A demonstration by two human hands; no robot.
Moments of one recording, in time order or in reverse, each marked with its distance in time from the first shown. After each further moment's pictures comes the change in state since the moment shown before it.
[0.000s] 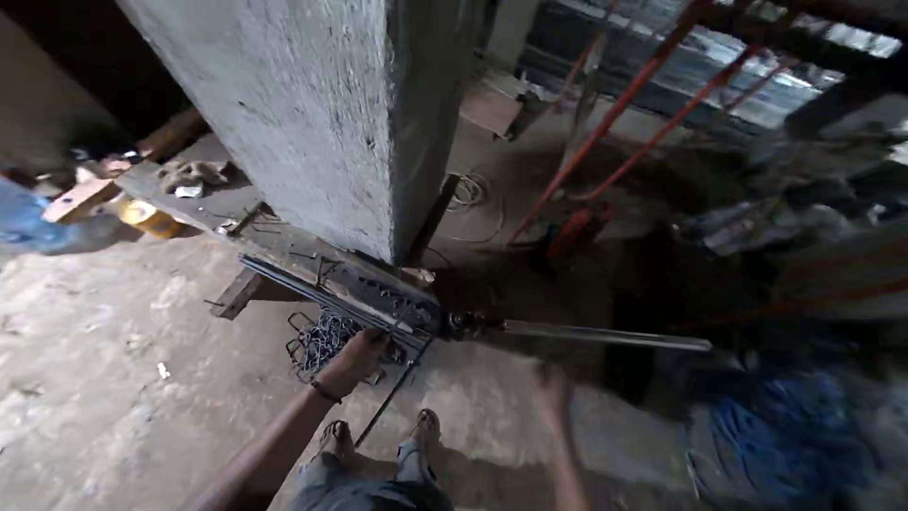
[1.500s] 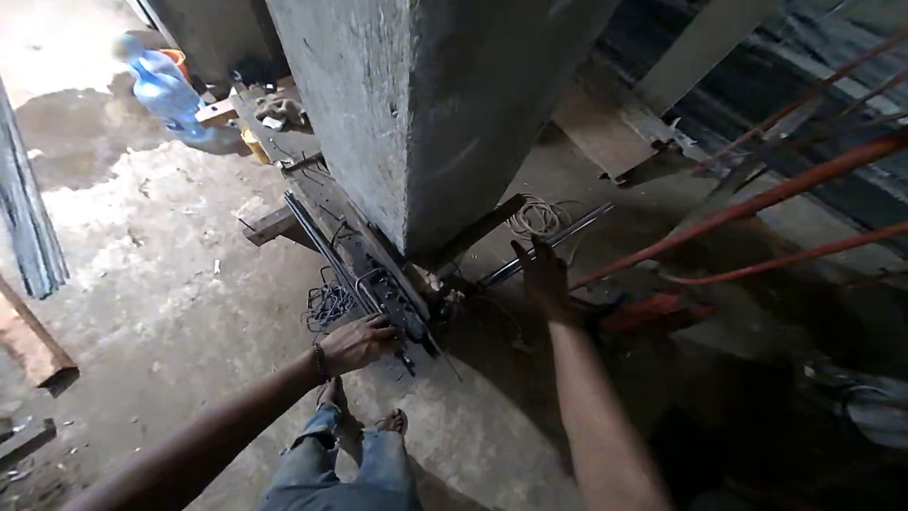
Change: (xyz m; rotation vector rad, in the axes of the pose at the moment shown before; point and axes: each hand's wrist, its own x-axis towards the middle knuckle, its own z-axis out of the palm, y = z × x) left_hand 0.051 -0.032 0.053 1.171 0.132 0.766; right_hand 0.293 -0.169 0.057 -0.786 -0.268 -1.055
